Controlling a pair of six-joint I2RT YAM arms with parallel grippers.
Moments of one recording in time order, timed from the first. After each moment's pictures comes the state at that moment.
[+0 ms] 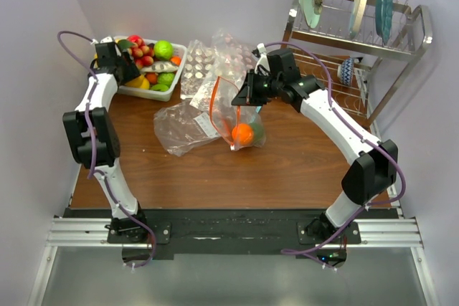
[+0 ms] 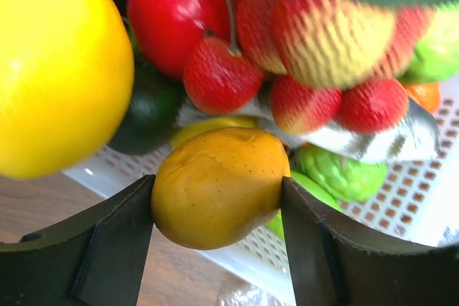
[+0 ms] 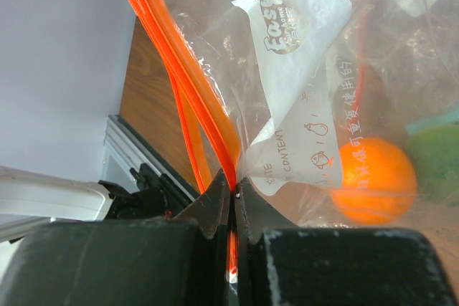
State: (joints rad) left arm 0.19 2.00 1.67 -0.34 -0.01 -0.33; right arm 0.51 1.65 1.58 -0.57 -0.44 0.59
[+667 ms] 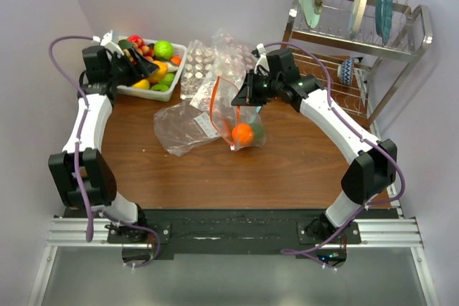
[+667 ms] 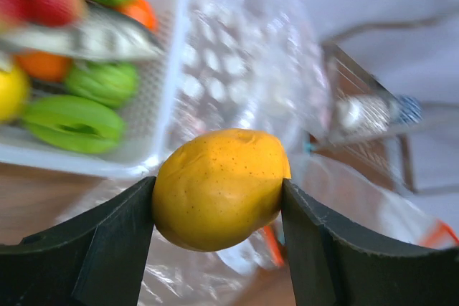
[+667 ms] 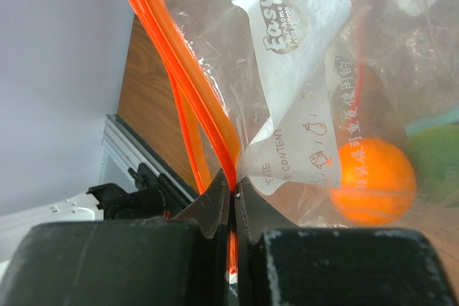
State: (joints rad) left arm 0.16 1.56 1.35 -0.21 0.50 -0.48; right arm 0.51 1.66 1.58 -0.57 -0.44 0.58
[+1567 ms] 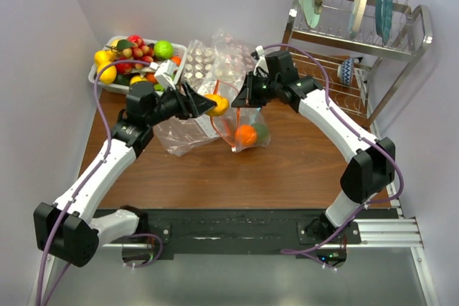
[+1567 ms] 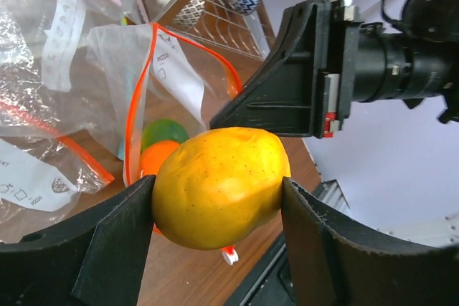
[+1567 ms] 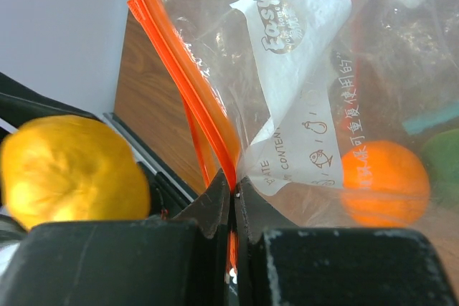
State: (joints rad) left arm -0.33 1.13 0.97 -0.04 0.50 -0.68; right arm 0.51 1.67 1.57 -0.57 -0.44 0.58
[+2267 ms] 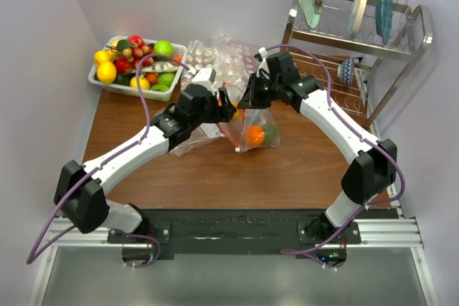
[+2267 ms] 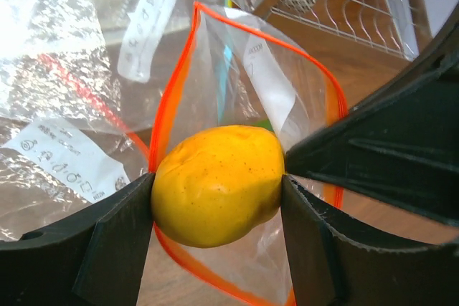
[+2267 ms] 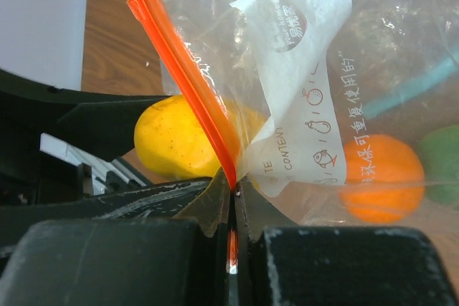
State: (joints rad) left arm -0.67 1.40 1.10 -0.16 -0.12 -0.55; right arm 0.51 1.65 1.57 -0.64 -0.33 0.55
